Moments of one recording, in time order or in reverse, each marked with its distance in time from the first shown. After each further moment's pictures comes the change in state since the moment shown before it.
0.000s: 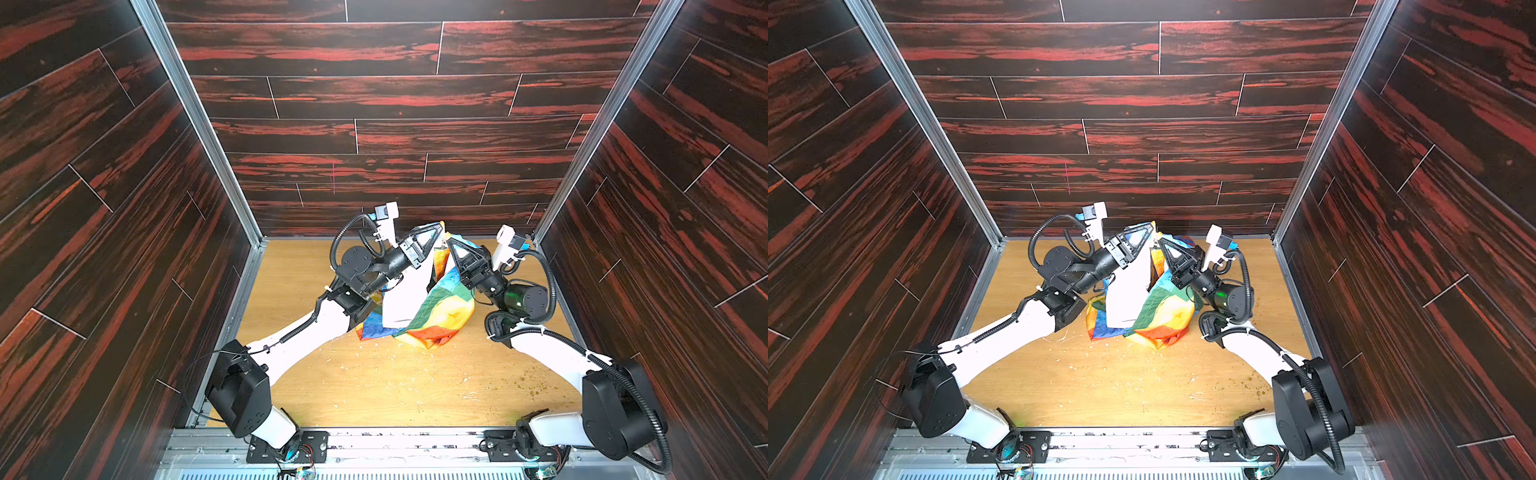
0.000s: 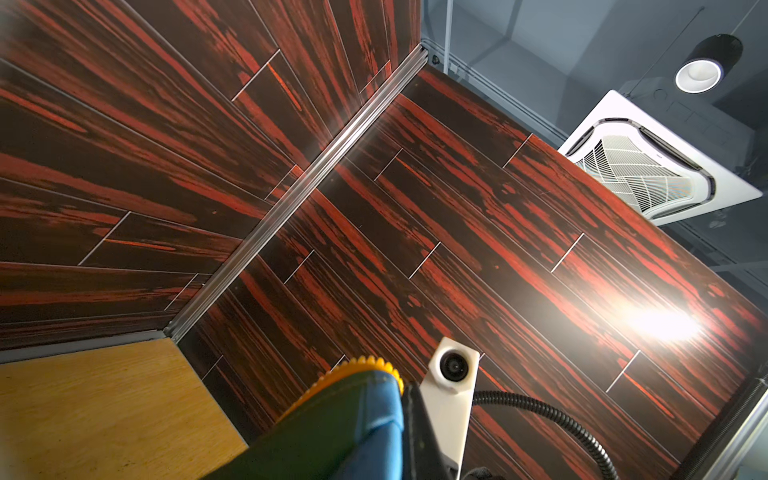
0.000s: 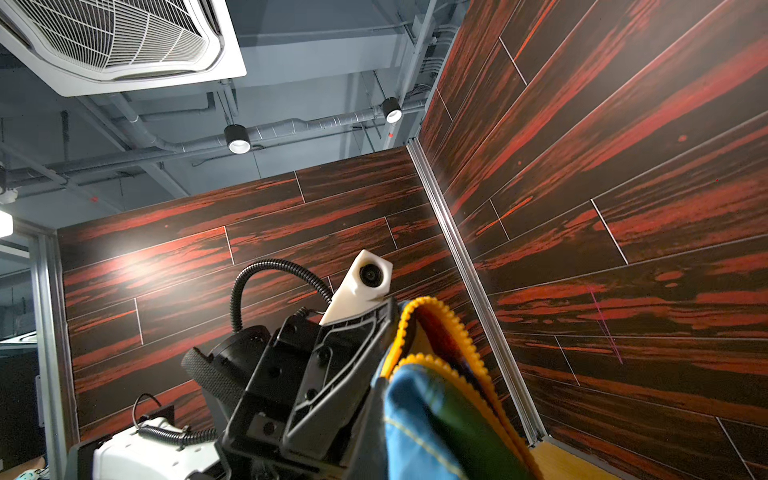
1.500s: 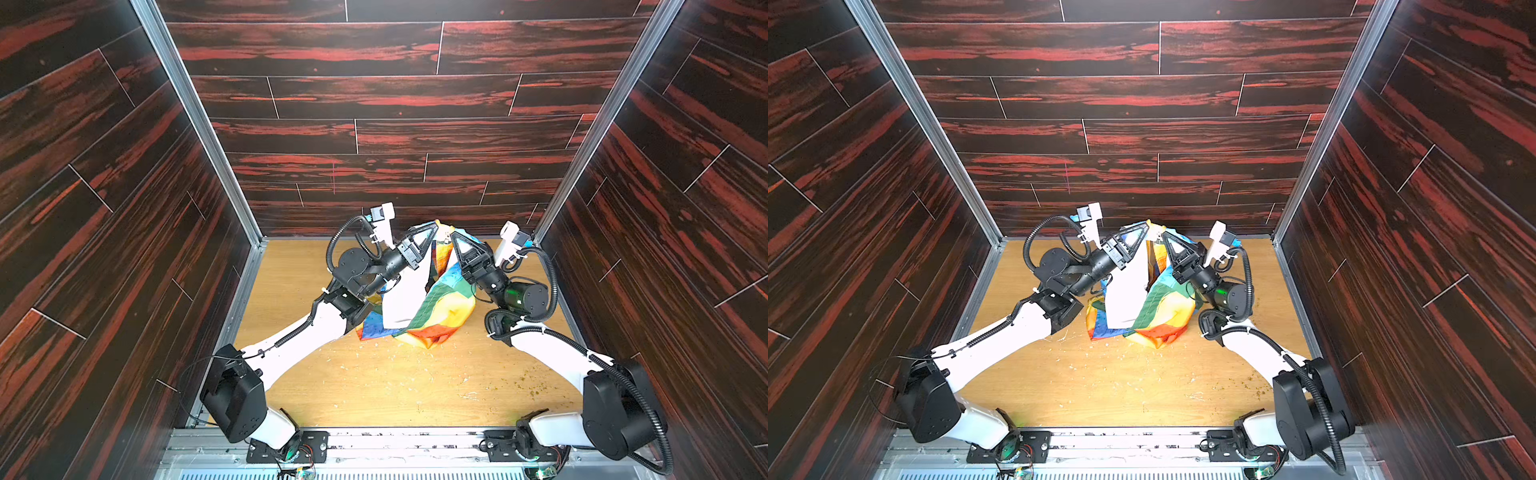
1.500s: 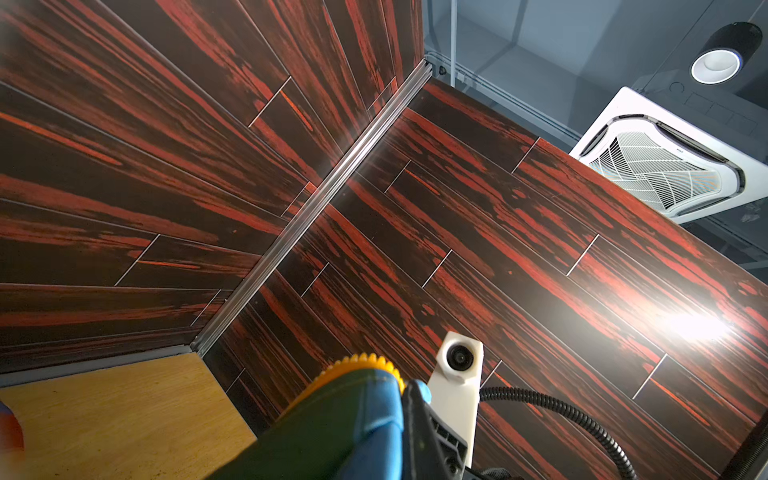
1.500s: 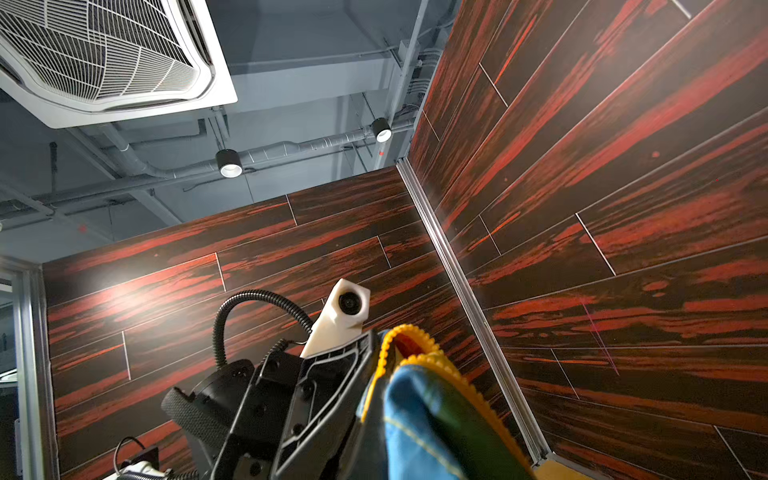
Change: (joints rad) left arm -0.006 -0.034 -0.020 -0.015 -0.044 0.056; right arm 0.005 0.000 0.024 -0.020 0.063 0.029
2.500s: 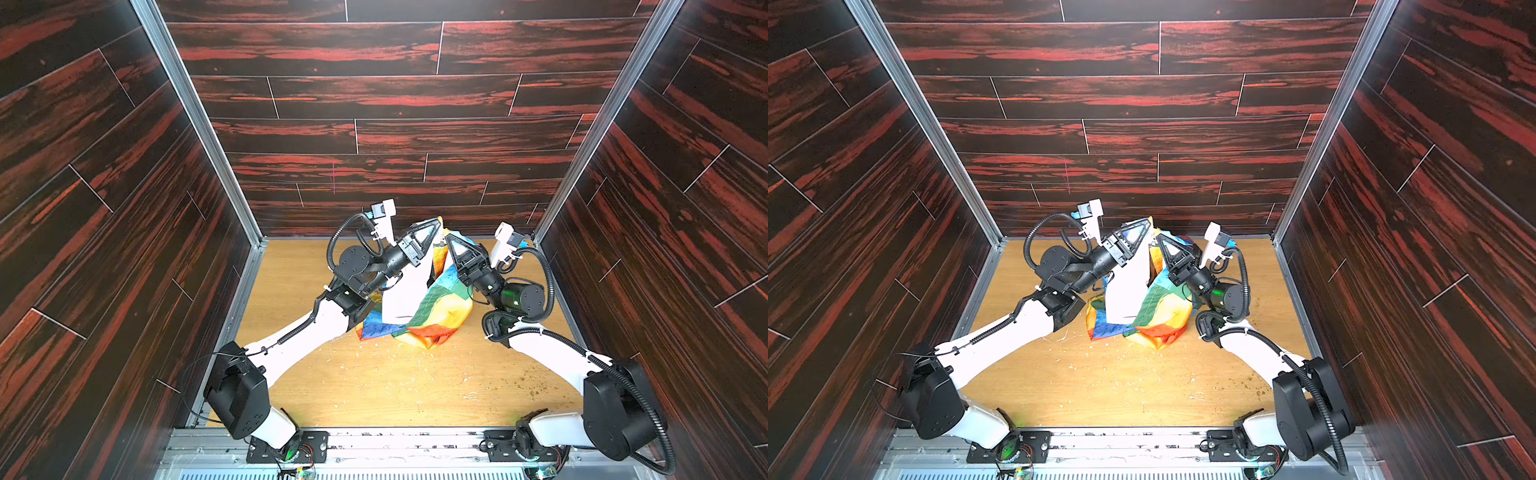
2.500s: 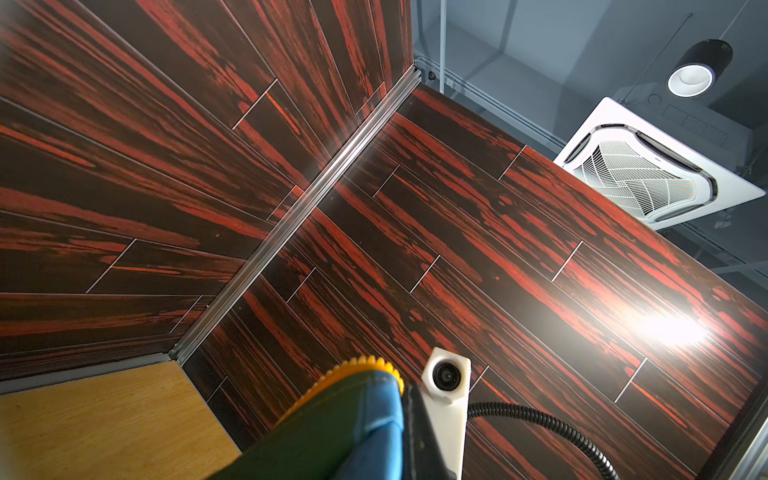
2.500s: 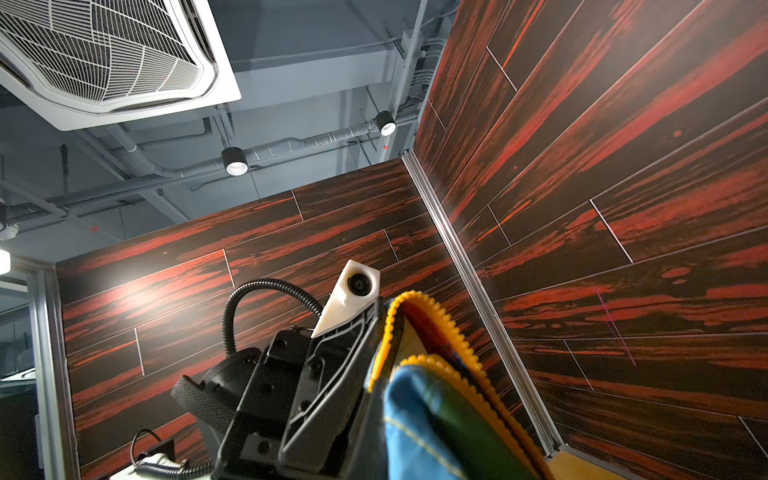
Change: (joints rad) left arm 0.000 0.024 0.032 0.027 0.015 -0.032; right arm 0.032 0.000 0.000 -0.012 0.004 0.000
